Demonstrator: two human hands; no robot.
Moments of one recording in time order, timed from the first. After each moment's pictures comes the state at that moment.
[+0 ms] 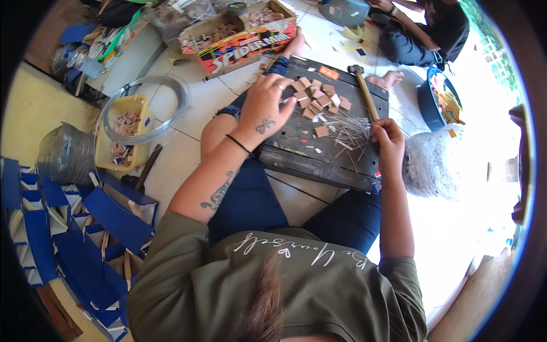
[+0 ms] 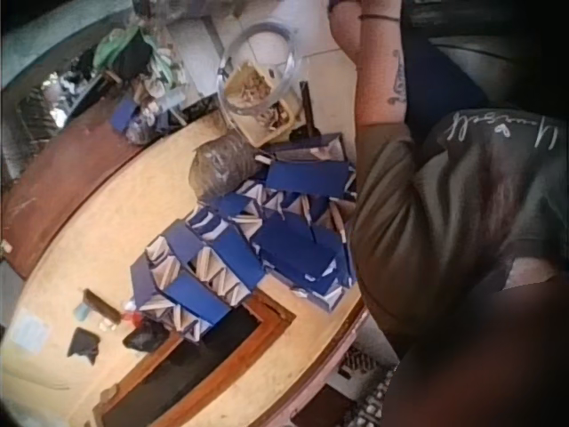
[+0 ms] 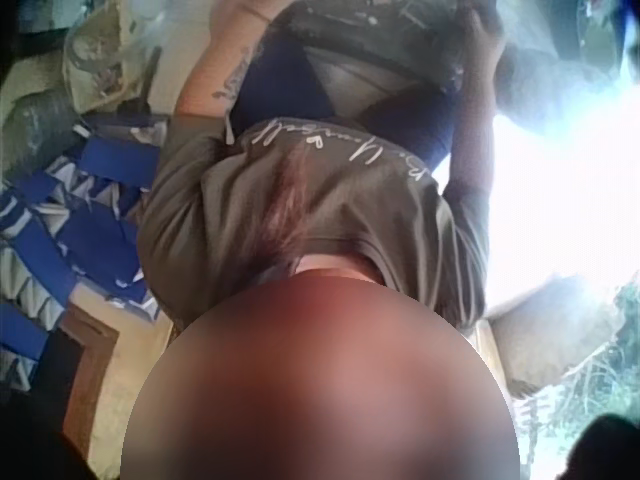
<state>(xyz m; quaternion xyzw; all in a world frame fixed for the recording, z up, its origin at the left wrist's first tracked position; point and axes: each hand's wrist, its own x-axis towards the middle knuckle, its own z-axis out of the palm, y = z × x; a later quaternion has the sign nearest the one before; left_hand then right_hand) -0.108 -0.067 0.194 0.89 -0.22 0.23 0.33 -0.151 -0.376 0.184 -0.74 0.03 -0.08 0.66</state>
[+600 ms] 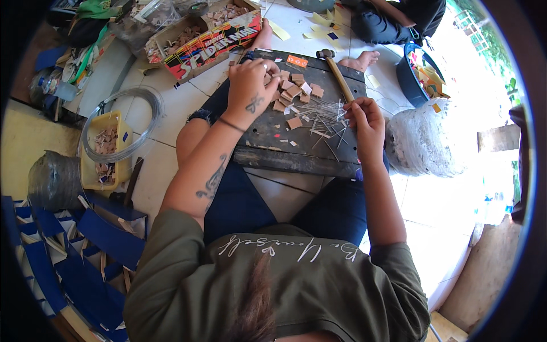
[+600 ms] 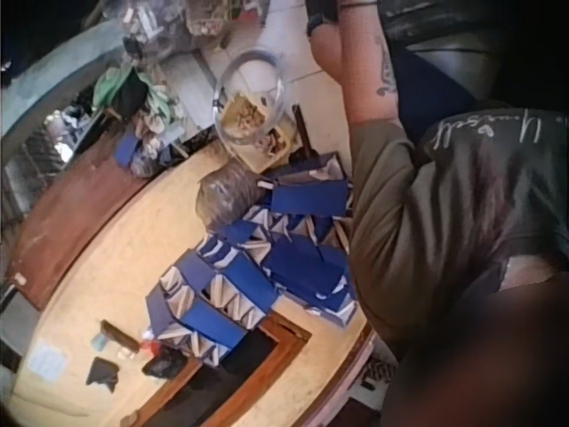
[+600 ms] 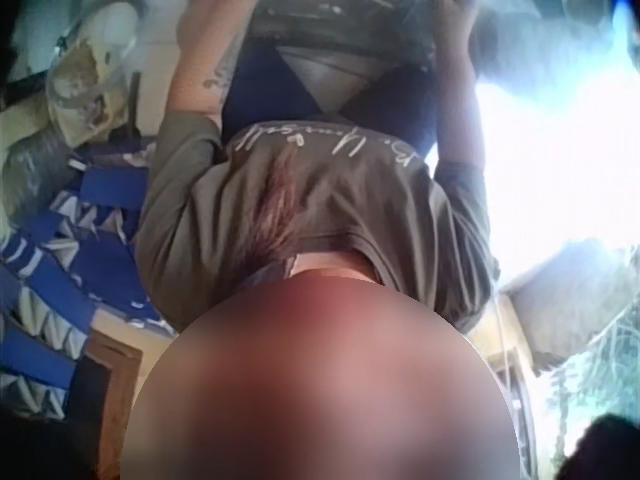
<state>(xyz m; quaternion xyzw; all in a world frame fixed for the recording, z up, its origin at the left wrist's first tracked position) -0.068 -0.103 0.188 0.89 -0.21 0.22 0.34 -0.156 -0.358 0.198 -0.72 0.02 -0.10 0.69</state>
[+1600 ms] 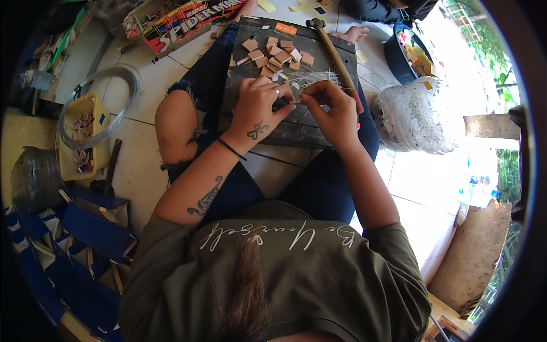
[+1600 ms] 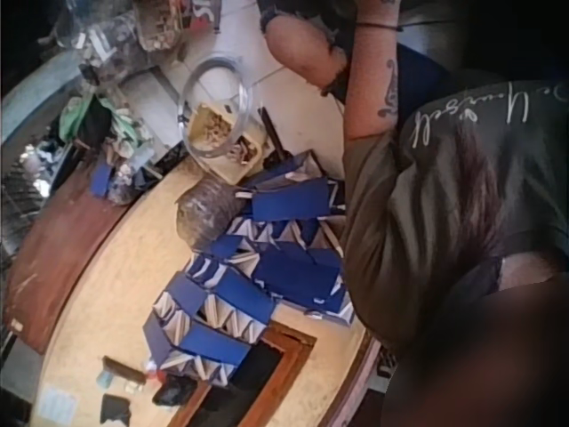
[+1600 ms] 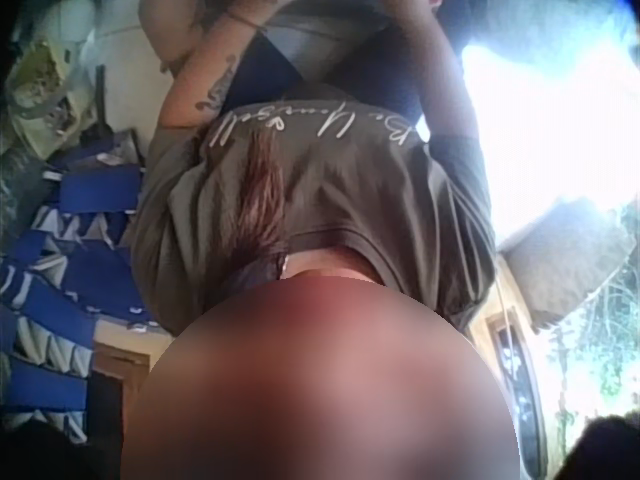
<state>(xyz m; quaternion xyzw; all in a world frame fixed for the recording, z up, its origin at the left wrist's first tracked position) -0.160 -0.126 0.166 0.83 -0.29 0.15 0.44 -0.184 -0.308 0.203 -0.85 -0.11 -0.09 0.50</state>
